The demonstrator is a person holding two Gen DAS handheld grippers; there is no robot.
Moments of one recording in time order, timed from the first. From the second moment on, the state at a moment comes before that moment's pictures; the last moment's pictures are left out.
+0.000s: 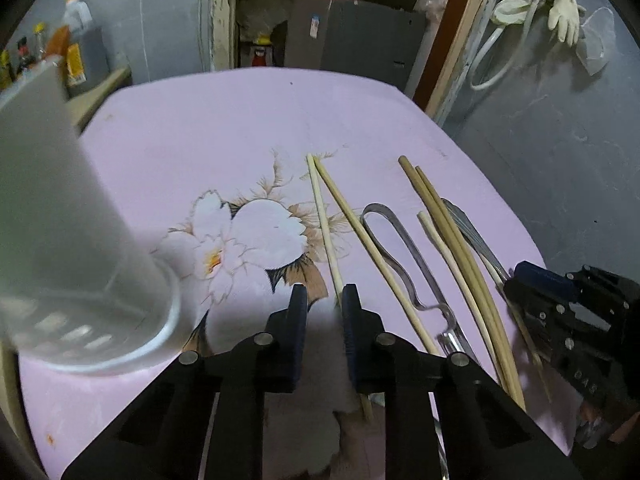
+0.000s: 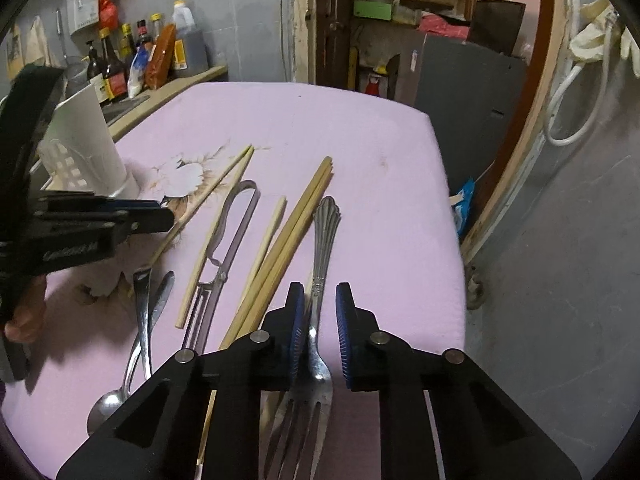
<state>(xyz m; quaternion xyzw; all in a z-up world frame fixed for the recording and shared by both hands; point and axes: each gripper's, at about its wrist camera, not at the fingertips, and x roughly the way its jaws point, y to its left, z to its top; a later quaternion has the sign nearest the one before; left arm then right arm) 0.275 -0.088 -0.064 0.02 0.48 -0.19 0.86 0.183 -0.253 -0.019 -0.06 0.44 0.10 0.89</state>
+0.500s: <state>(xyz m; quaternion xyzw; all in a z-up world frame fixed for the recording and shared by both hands) 0.314 -0.106 -0.068 0.02 0.50 -0.20 0.84 0.213 -0.249 -0.023 -0.05 0.46 0.10 0.88</state>
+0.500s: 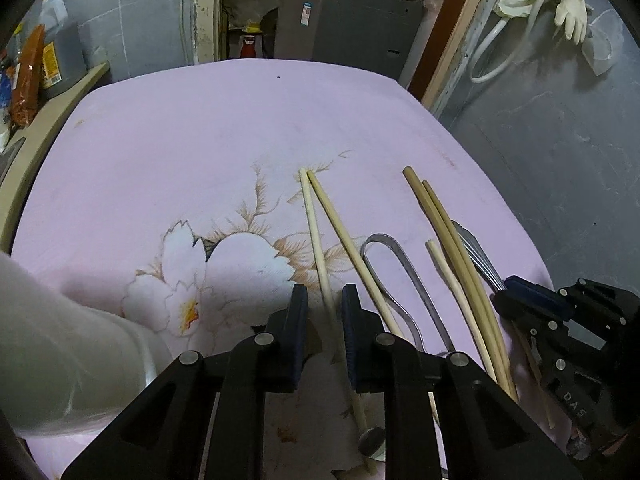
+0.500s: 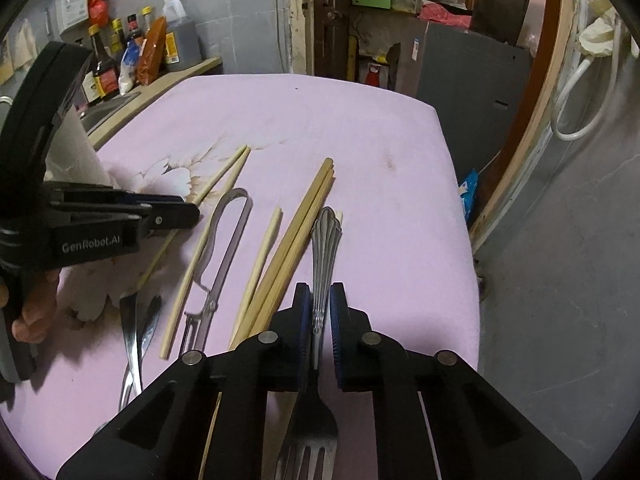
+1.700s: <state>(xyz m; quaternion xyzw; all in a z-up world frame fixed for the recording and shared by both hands) 0.187 -0.013 -0.049 -0.10 0.52 -0.11 0.84 0.161 -0.165 -0.016 -0.06 0.42 0.26 0.86</state>
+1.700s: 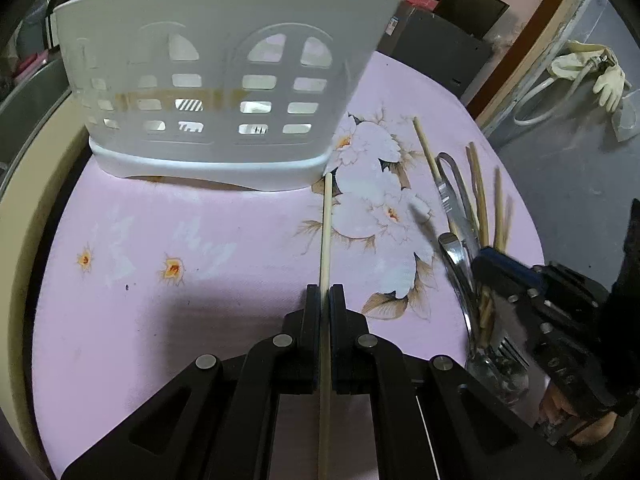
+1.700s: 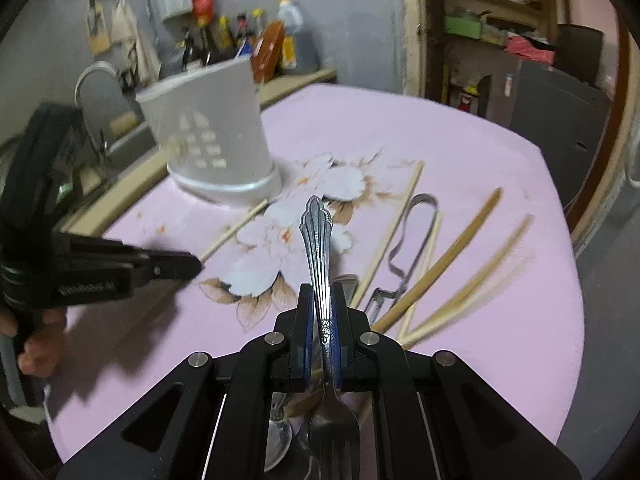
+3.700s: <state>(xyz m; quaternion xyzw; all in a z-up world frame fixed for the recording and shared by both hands) 0.225 0.149 0.105 -0.18 0.06 0.01 0.98 0.199 -0.063 0.137 0.04 0.08 0.27 0.96</state>
